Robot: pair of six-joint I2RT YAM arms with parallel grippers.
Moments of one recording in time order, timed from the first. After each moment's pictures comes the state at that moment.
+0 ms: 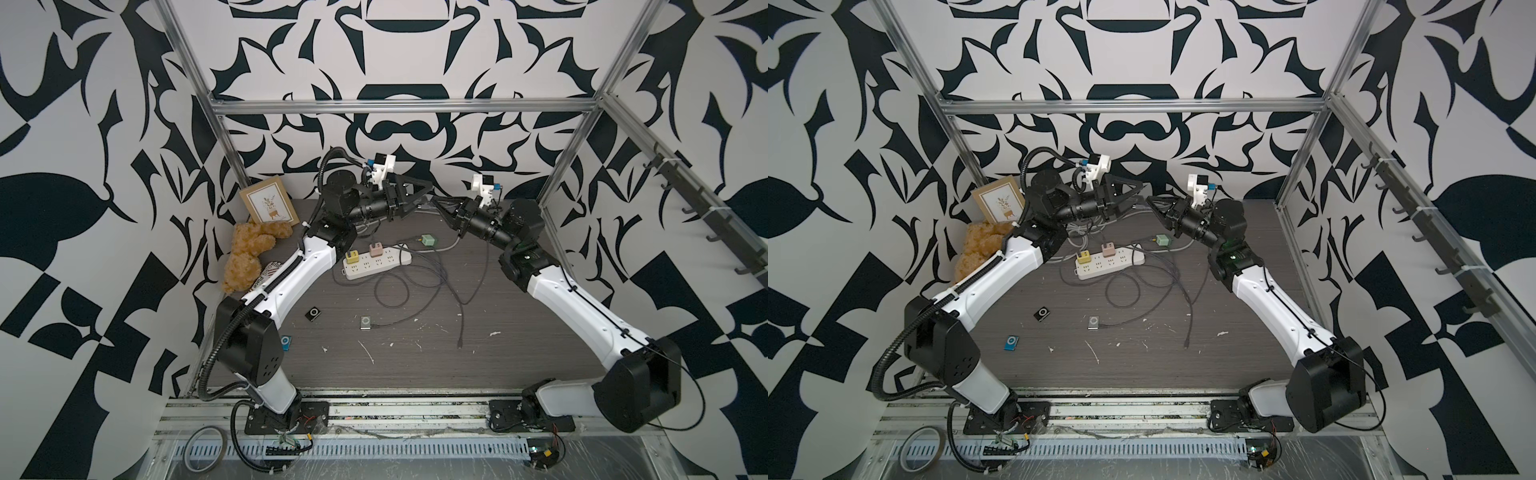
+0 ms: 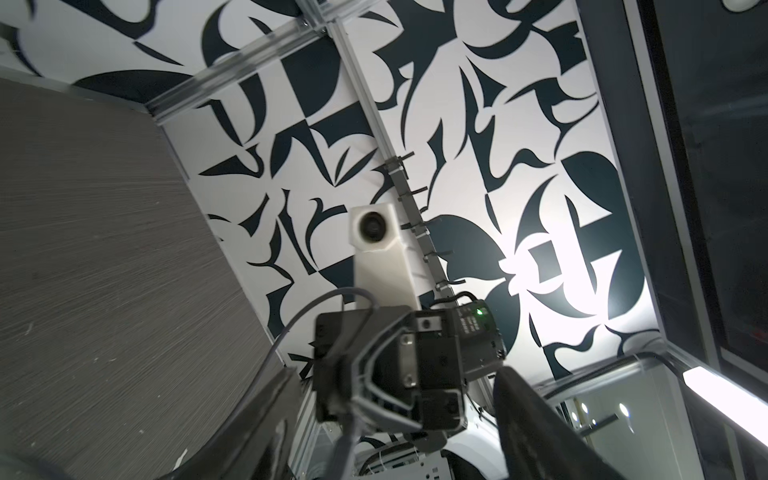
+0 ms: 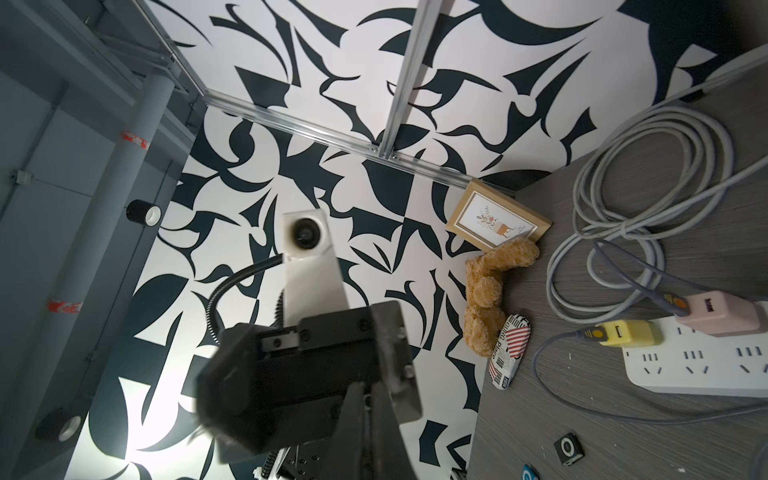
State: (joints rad) left arm -0.49 1.61 1.43 0.32 0.81 -1.27; right arm 0.38 1.33 1.15 0.36 -0.62 1.31
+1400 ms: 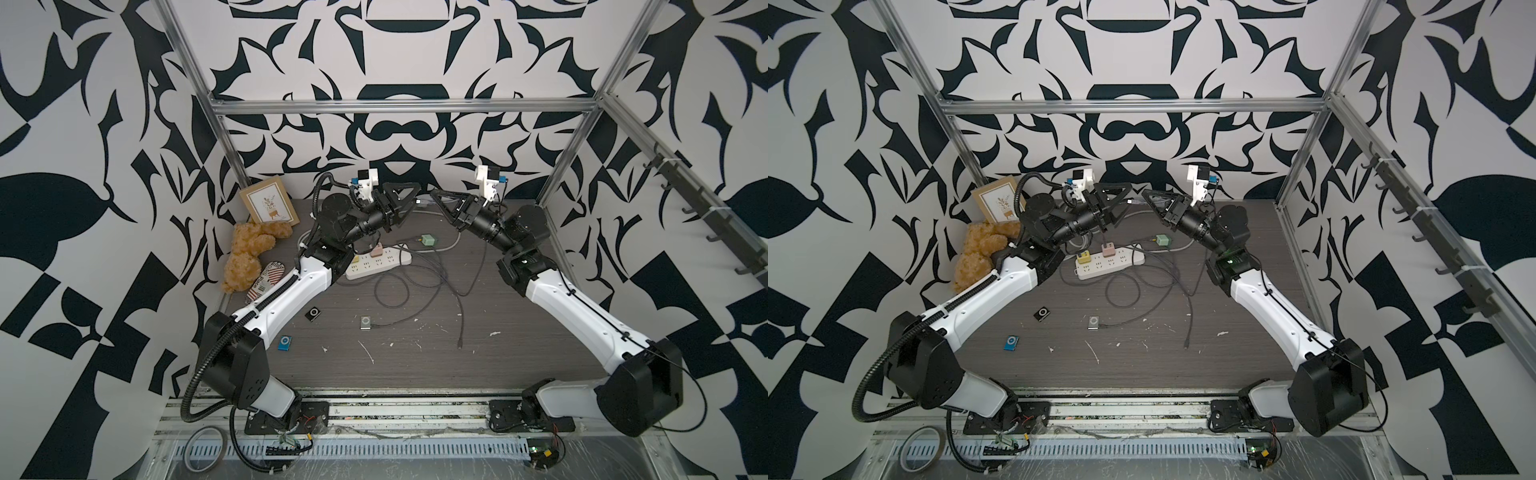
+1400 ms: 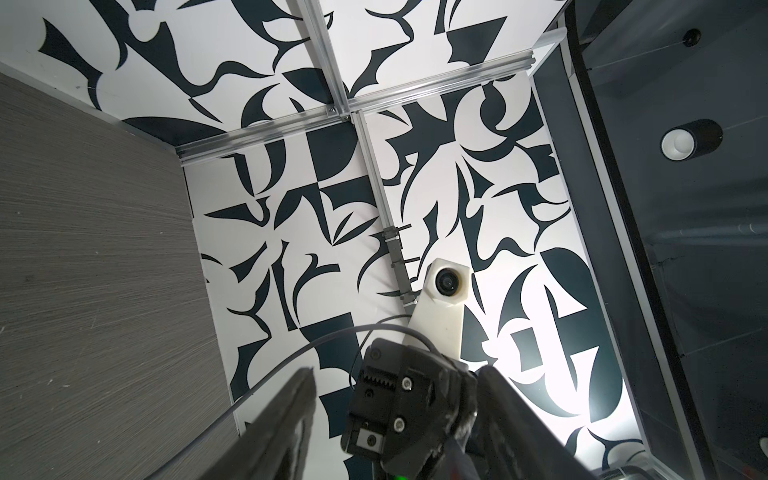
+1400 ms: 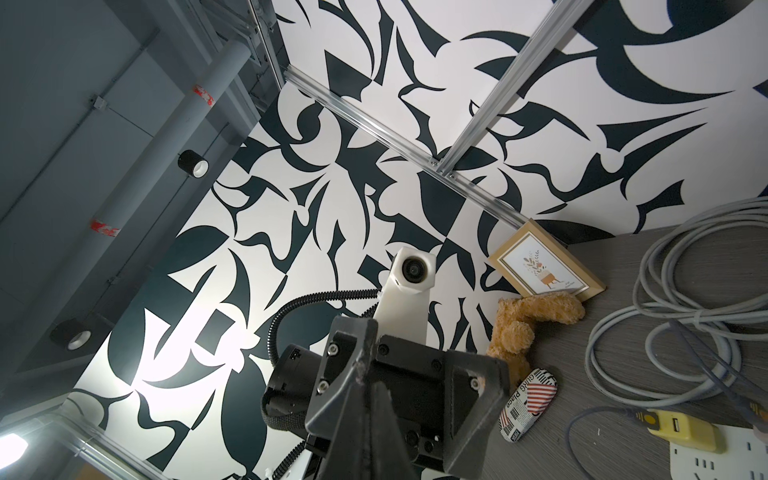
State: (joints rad) left arm -0.55 1.51 1.26 0.49 0.56 -1.45; right arm 0.41 1.34 1.12 0.57 -0.61 1.25
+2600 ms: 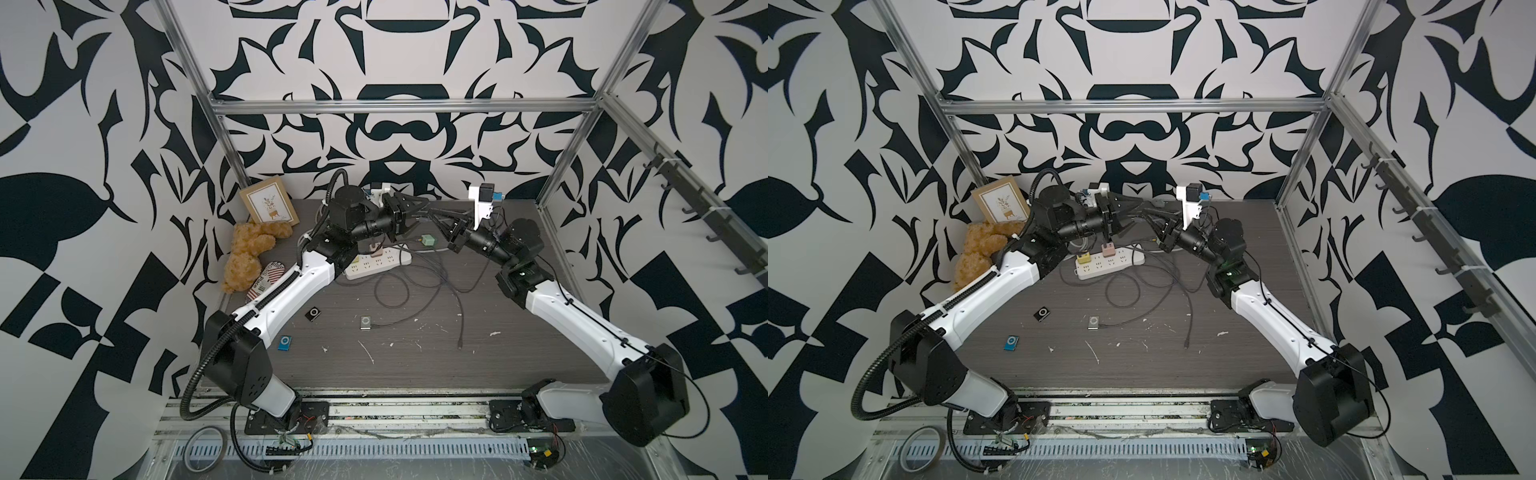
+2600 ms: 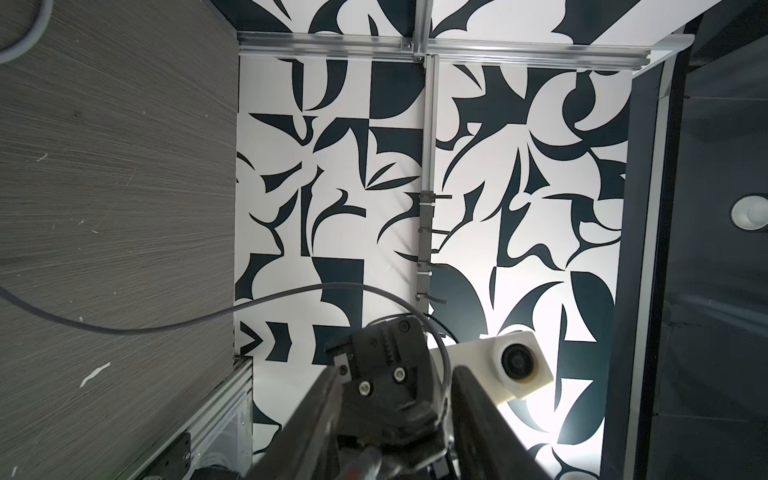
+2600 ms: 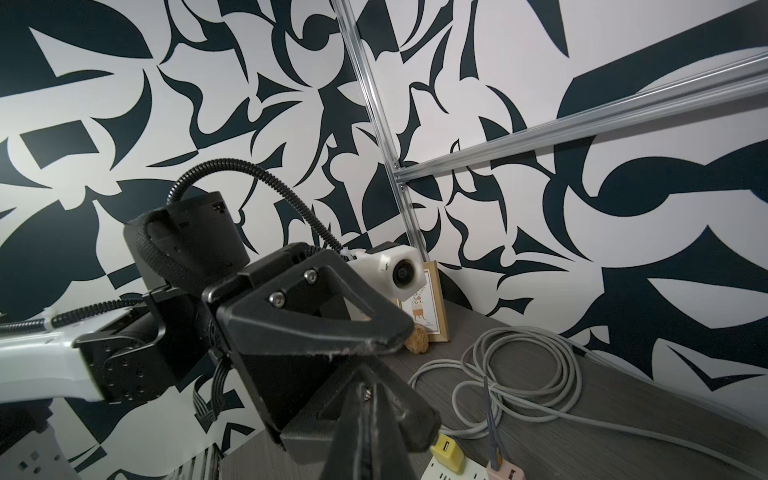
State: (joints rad) left arm -0.58 1.54 1.38 0.16 0.65 -1.59; right arm 0.42 1.29 0.97 0.57 -0.62 0.47
